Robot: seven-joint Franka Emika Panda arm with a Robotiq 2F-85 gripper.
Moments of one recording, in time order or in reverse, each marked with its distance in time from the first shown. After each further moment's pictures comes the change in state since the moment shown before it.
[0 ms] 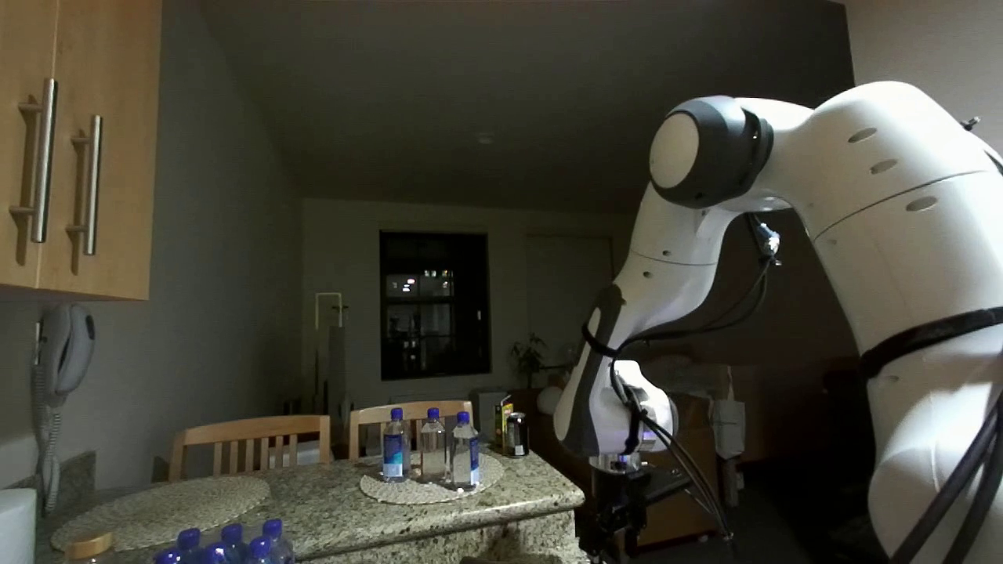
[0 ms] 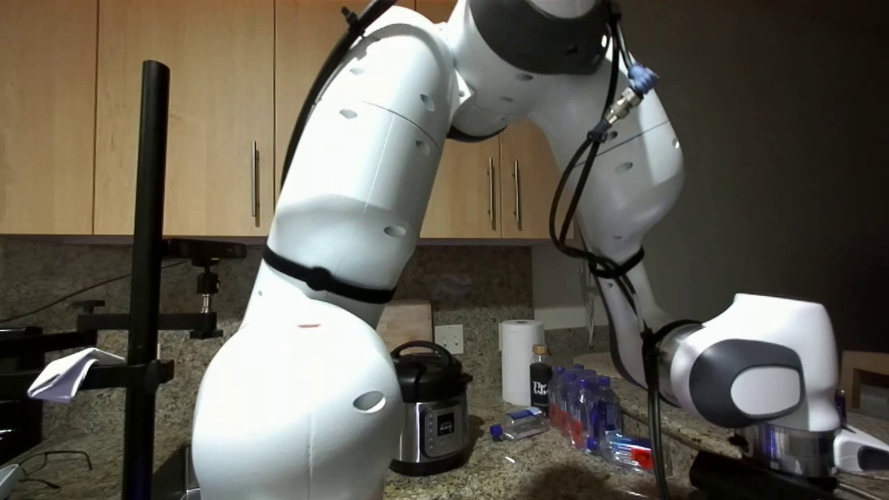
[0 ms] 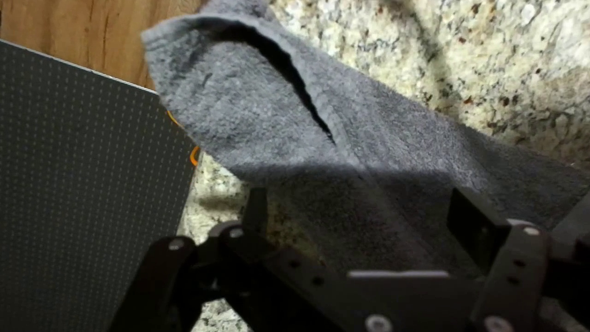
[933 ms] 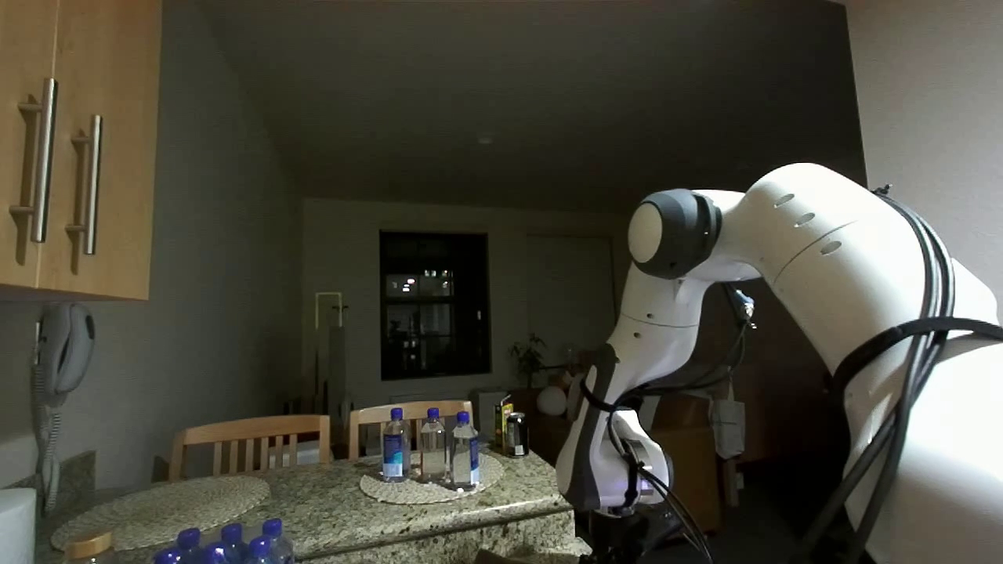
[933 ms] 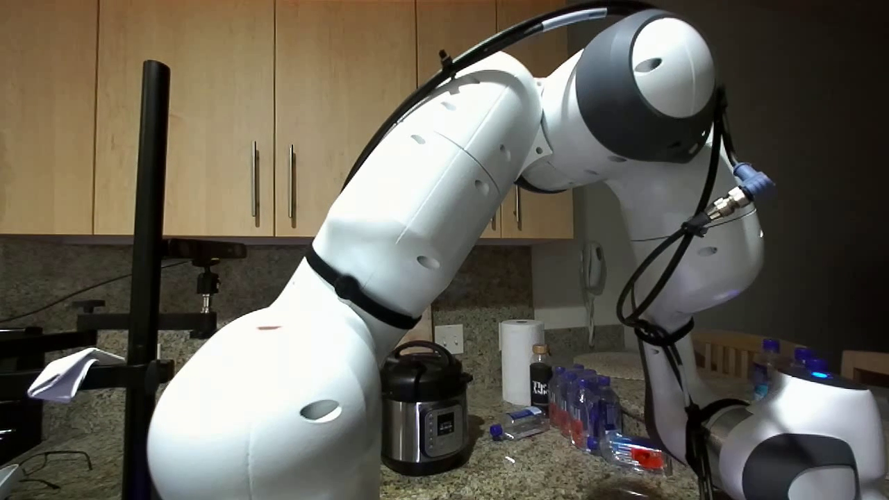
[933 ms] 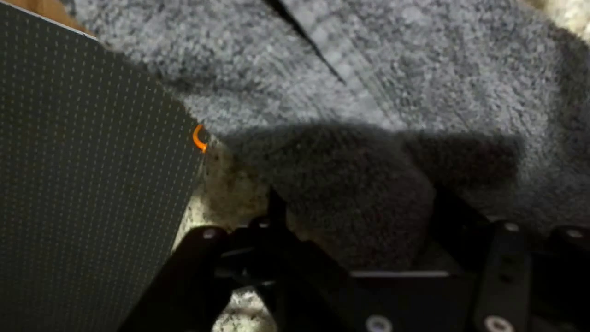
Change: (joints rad) arm -0.175 0.302 0.139 0.193 -0.092 0.153 -0.019
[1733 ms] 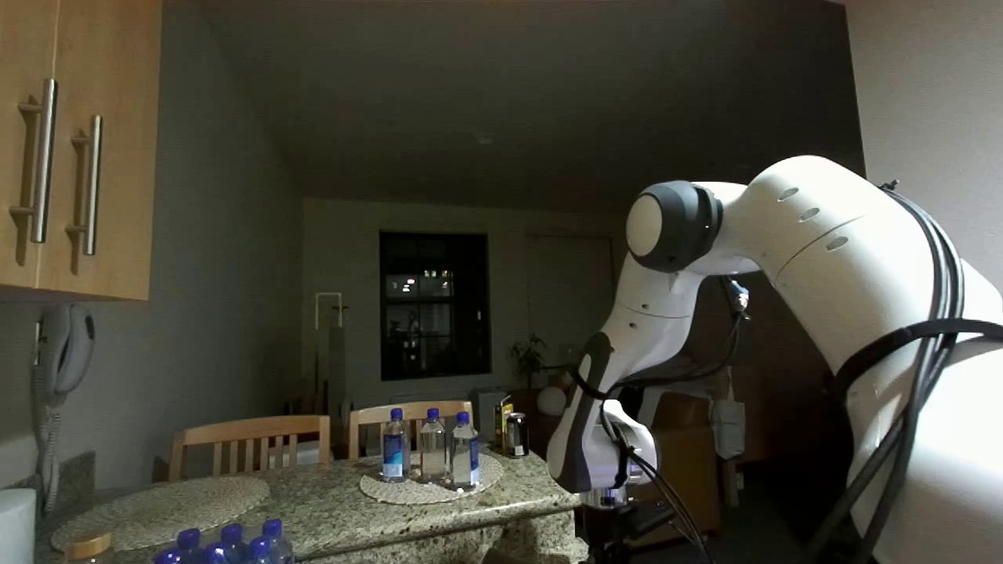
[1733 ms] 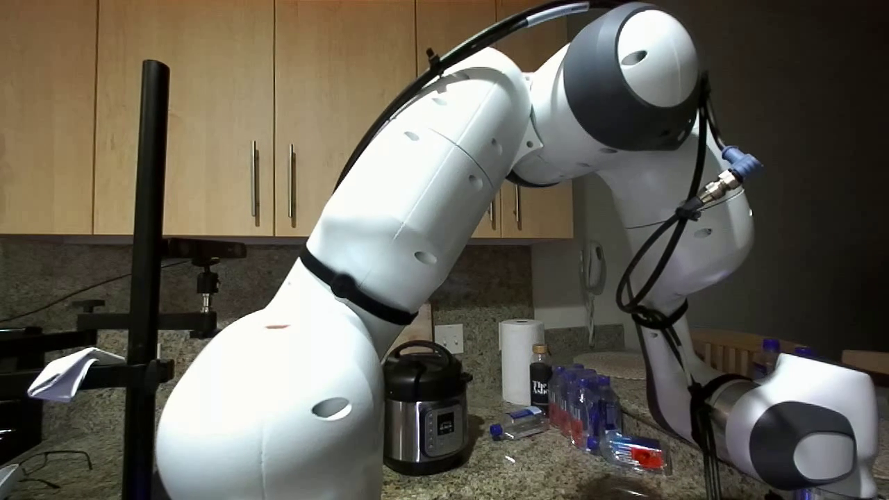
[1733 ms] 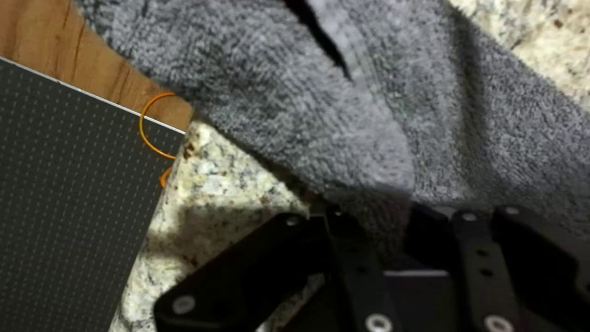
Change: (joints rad) arm 0.039 -0.036 -0.020 0.041 -0.034 -0.238 0.027
